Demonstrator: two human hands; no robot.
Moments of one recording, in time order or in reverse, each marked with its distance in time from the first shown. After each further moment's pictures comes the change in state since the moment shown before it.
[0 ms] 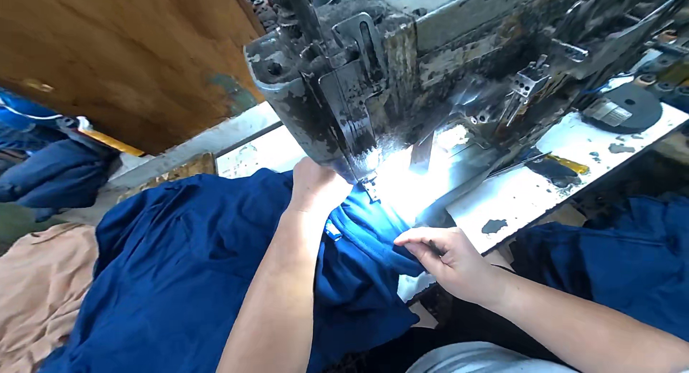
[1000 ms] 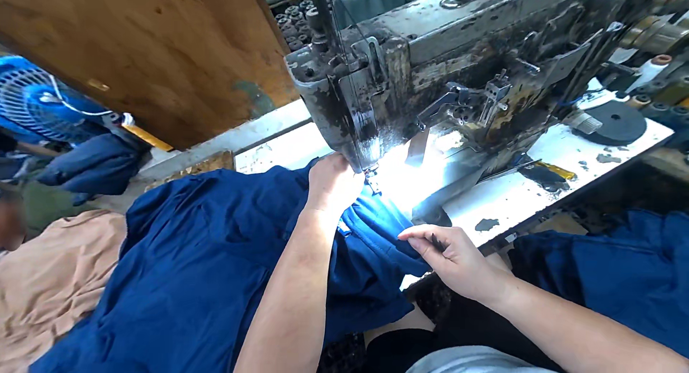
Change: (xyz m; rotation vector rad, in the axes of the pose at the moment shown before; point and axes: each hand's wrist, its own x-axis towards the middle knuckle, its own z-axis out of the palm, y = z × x) left_hand -0.012 0.019 -0.008 0.005 0.080 0.049; right_hand -0.014 -0.015 -0.004 0.029 0.004 0.037
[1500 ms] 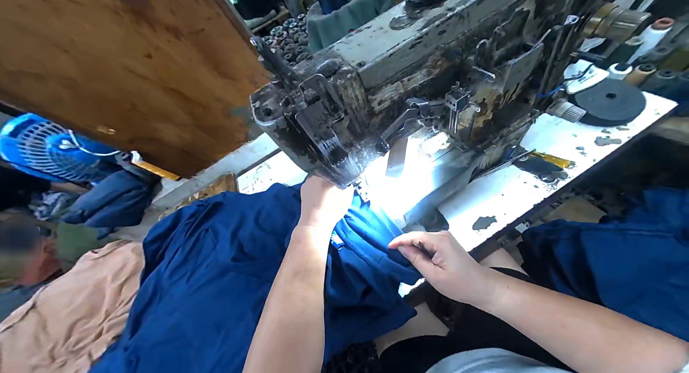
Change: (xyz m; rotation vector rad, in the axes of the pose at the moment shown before) left_hand 0.000 -0.006 0.002 0.002 -0.012 0.028; right_hand 0.001 0.005 0.004 0.016 0.006 -0.034
